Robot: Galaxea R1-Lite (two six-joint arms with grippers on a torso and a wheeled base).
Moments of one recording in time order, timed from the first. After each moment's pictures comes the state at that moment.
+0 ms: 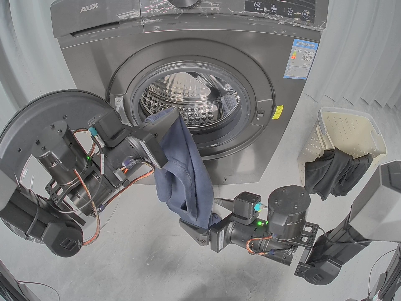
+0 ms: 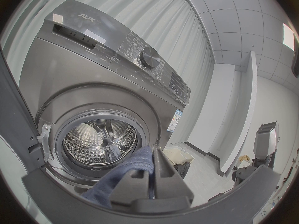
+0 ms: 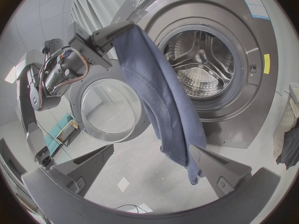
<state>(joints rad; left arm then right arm) -0.57 1.77 -0.64 -1.46 -0.14 -0.21 0.88 2.02 -0.63 -1.23 -0.04 0.18</state>
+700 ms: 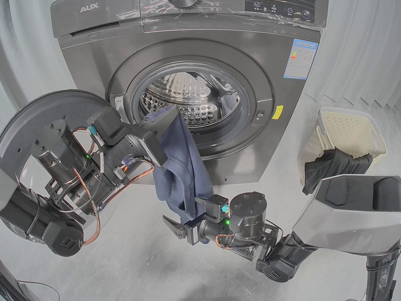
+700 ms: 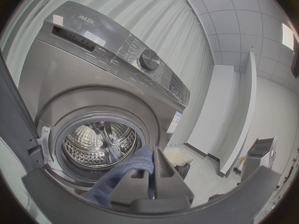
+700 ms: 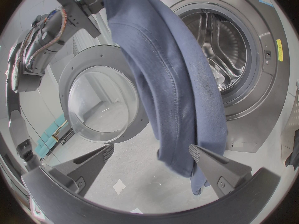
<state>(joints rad) -0.57 1.77 -0.64 -1.47 -0.14 -0.21 0.87 2.29 -0.86 -1.29 -0.04 0.14</state>
